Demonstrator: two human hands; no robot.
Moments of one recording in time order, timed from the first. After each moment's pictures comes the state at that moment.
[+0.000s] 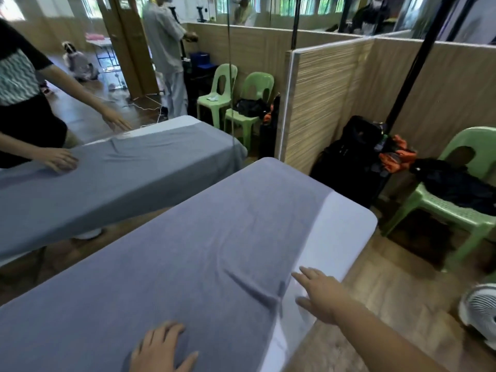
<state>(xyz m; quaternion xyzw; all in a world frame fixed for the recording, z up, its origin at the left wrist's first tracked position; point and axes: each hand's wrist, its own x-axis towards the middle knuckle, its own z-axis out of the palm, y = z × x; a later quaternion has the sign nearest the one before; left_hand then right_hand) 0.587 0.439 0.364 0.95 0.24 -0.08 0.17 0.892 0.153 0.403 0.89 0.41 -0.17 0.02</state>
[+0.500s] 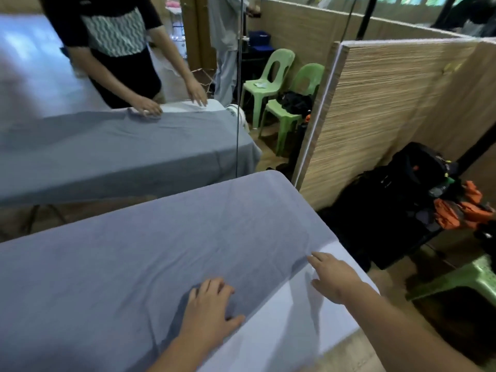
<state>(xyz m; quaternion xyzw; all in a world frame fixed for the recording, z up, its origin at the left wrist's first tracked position) 0.935 0.315 0.360 0.93 0.33 0.02 0.14 1.234 0.173 0.402 0.84 0.50 -0.16 0.09</state>
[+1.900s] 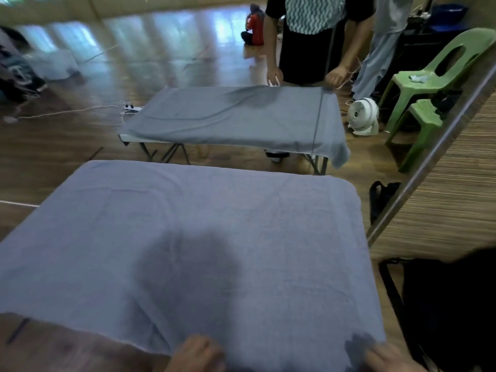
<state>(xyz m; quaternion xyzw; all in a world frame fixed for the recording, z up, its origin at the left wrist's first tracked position) 0.914 0.163 0.333 0.54 0.65 0.16 0.51 1.426 0.071 0.311 0.59 0.79 -0.14 -0.02</state>
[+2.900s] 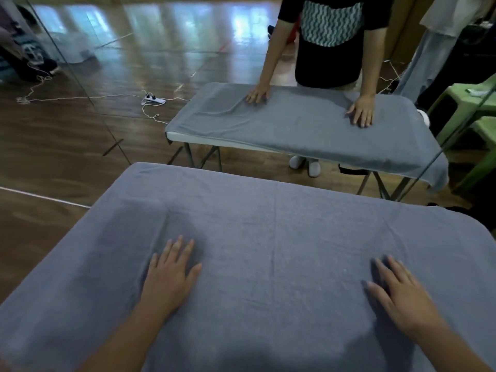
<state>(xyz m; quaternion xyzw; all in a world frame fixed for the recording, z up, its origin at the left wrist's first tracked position) 0.640 0.392 0.327 0.70 0.71 0.04 0.07 1.181 0.357 0.328 0.75 0.64 -0.15 -0.01</state>
